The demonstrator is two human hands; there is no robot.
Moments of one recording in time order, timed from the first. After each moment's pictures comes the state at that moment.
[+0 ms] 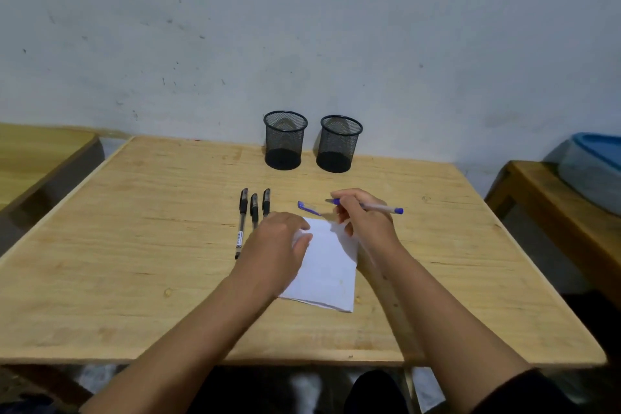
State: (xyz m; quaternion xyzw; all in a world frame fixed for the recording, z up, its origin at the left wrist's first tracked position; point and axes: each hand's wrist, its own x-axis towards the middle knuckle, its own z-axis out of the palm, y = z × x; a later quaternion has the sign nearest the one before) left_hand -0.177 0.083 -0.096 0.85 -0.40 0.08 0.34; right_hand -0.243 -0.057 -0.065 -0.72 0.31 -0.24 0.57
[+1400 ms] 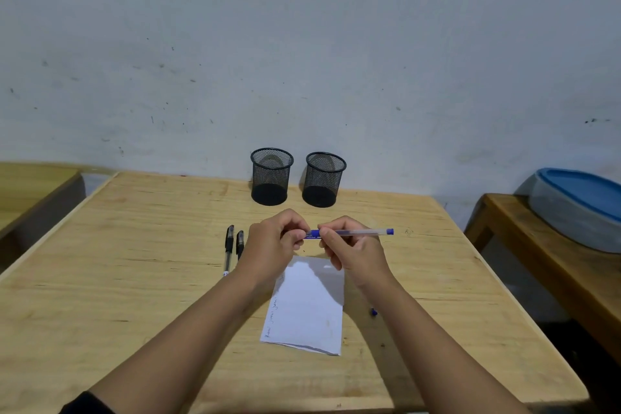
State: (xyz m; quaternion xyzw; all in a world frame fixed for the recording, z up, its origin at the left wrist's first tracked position) left_hand -0.155 0.057 -0.053 0.75 -0.34 -0.08 0.56; right_hand -0.255 -0.055 -0.047 -0.73 0.18 -0.26 0.61
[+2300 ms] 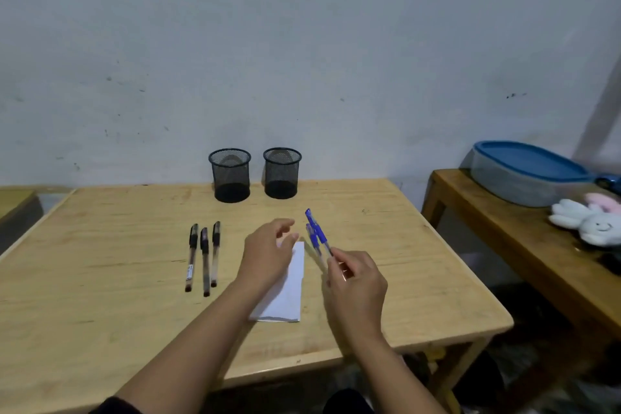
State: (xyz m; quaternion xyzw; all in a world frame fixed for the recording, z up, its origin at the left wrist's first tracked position) left_hand -0.206 0.024 -0.076 0.81 -0.36 -0.05 0.47; right_hand -0.340 -0.032 -0.091 -0.74 0.37 -0.44 0.36
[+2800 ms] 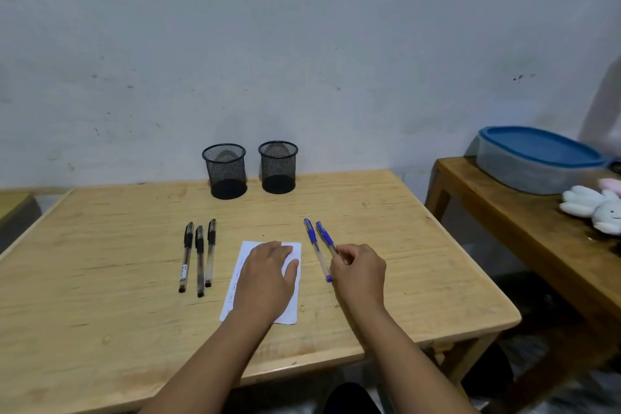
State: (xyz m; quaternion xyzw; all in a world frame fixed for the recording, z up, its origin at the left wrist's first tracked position) left_hand -0.212 0.026 -0.134 0.87 -0.39 0.02 0.30; right_hand -0.321 -0.076 -0.111 -0.76 0.44 -0.34 0.35
